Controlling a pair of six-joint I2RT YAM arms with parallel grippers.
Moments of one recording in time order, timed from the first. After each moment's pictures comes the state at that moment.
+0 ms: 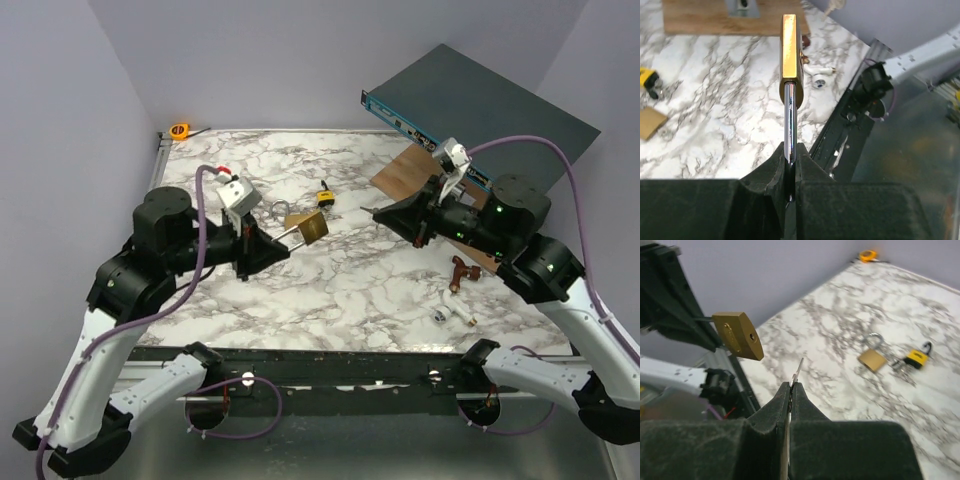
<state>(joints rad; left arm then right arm) -0.54 0.84 1.38 -0.86 0.66 -0.11 0.71 0.94 1.31 -0.43 -0.40 0.23</state>
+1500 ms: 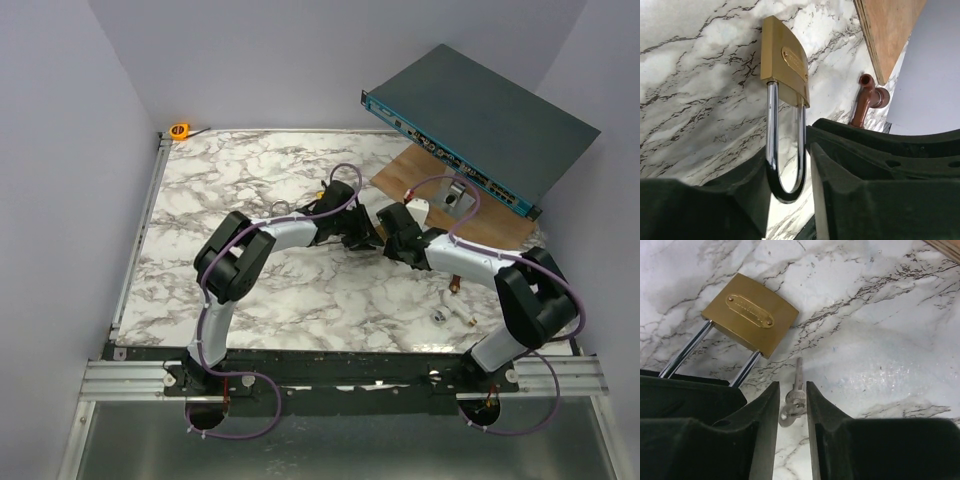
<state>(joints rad) -0.69 2.08 1.33 0.05 0.45 -1.02 0.59 1.57 0.87 -0.27 0.45 0.72</state>
